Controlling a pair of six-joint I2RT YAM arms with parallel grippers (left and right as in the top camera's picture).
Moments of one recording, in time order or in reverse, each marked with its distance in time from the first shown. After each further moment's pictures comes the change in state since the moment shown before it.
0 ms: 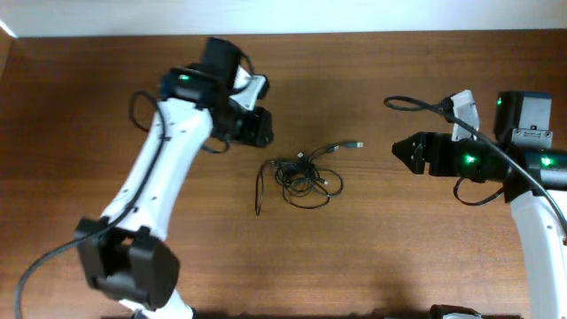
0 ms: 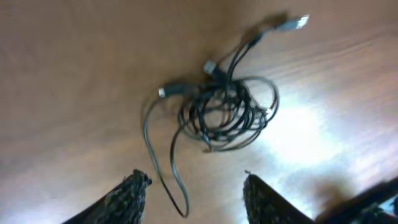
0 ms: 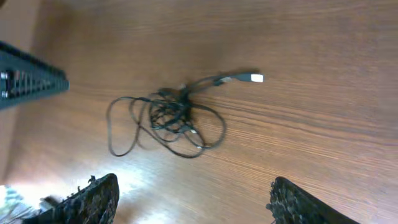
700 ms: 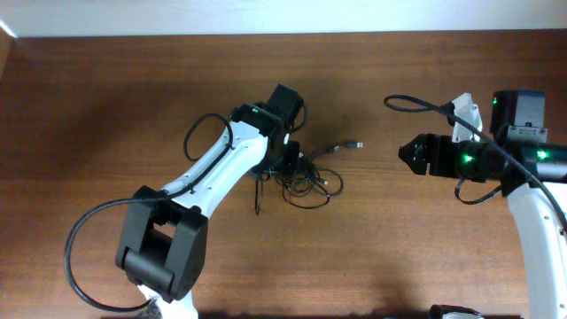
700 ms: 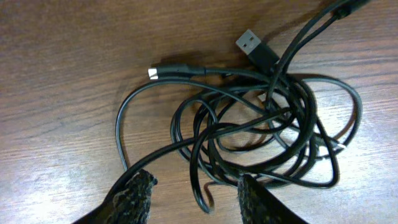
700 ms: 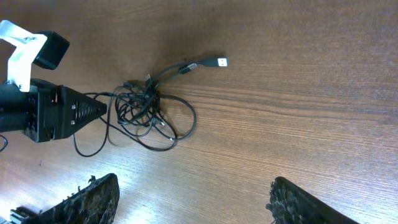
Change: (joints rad) left arm -0.209 0.097 -0.246 0.240 -0.246 -0.301; right arm 0.000 0.038 0.000 -0.030 0.109 0.008
